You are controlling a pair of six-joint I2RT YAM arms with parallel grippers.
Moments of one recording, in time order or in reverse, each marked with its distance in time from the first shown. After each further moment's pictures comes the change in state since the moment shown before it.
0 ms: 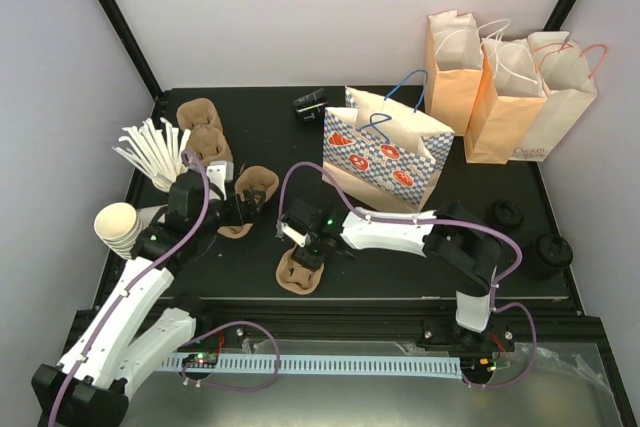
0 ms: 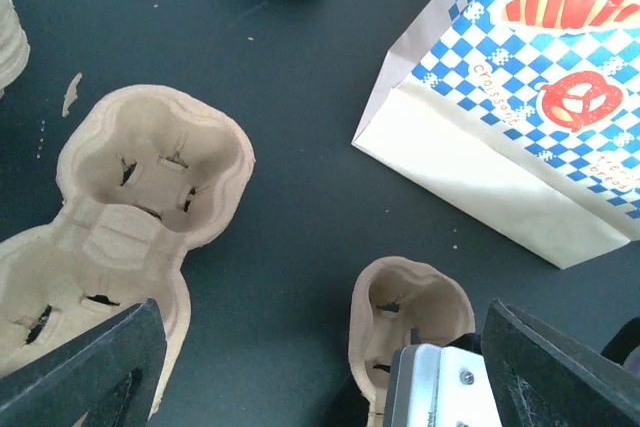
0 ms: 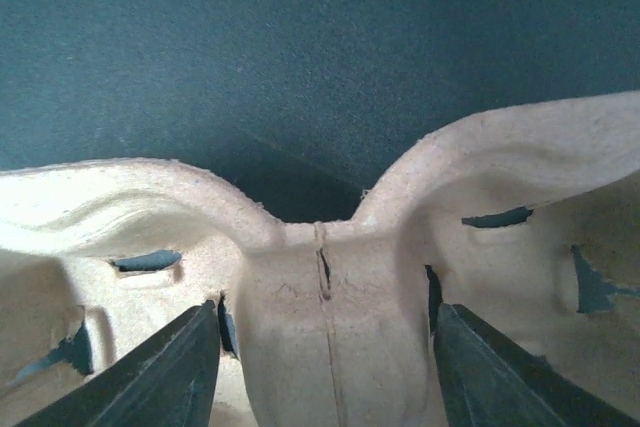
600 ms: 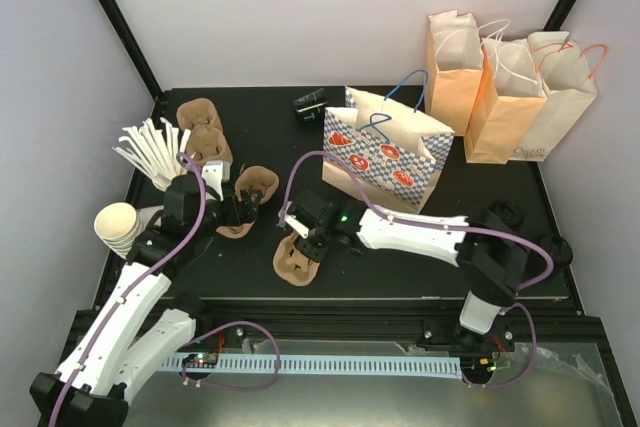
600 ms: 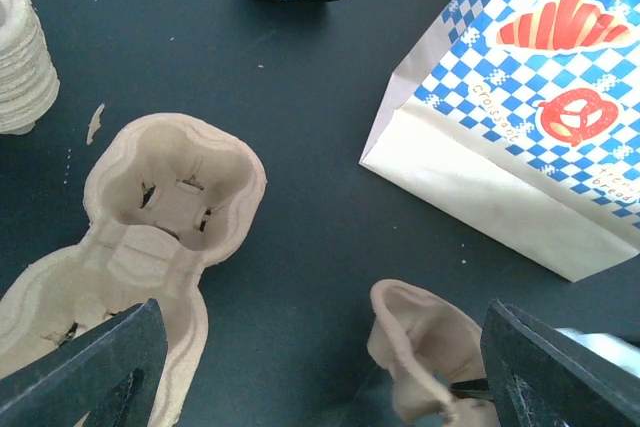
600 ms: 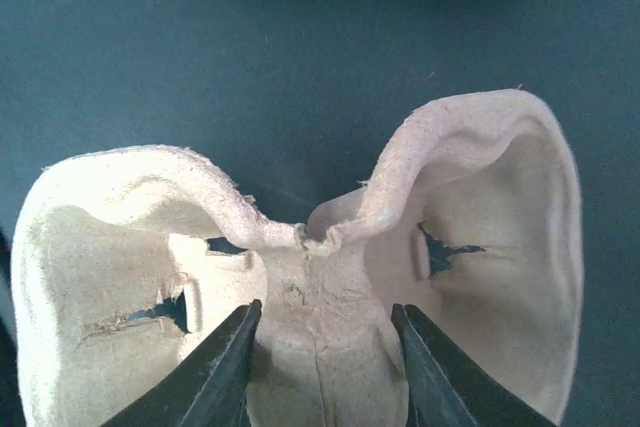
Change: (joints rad) left arm 0.001 -0.040 0.002 0.000 -0.033 0.029; right arm 0.008 -0.101 -0.002 -0.004 0.041 0.013
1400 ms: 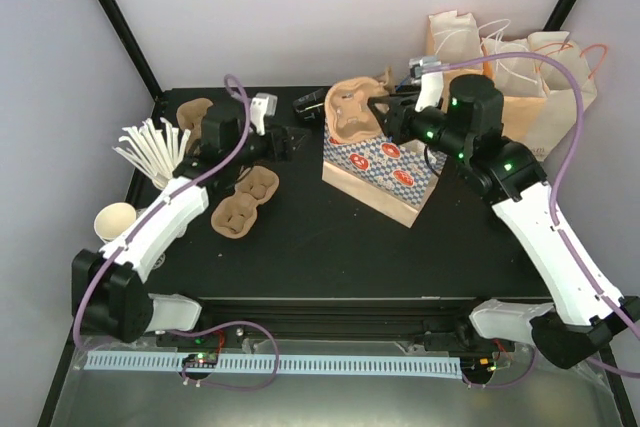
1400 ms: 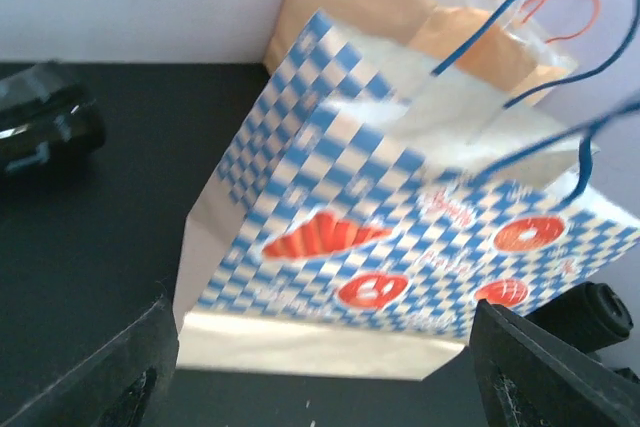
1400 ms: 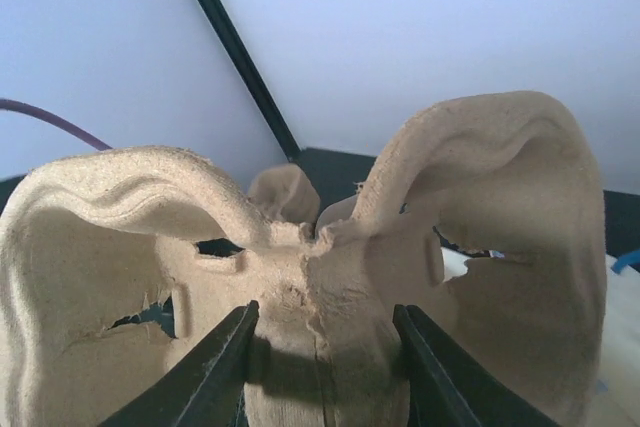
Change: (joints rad) left arm -0.024 0.556 0.300 0.457 0.345 0.007; right arm -0.539 -0.534 0.307 -0.025 -0.231 0.323
